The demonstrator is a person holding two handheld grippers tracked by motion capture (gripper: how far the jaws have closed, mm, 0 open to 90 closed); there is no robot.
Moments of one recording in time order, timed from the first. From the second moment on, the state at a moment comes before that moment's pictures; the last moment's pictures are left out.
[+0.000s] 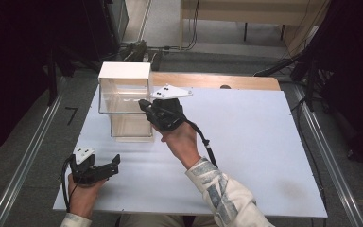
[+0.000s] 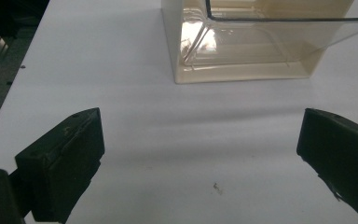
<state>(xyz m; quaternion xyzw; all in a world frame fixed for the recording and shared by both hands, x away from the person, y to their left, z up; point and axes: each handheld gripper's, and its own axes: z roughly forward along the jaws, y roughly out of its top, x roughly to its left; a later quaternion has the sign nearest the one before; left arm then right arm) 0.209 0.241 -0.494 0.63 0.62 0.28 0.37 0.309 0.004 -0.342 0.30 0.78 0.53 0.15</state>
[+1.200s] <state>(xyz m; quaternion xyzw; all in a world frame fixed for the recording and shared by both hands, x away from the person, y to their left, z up) 0.210 0.238 -0.495 0.63 0.62 0.28 0.37 0.296 -0.037 -0.359 0.30 0.78 0.53 0.14</state>
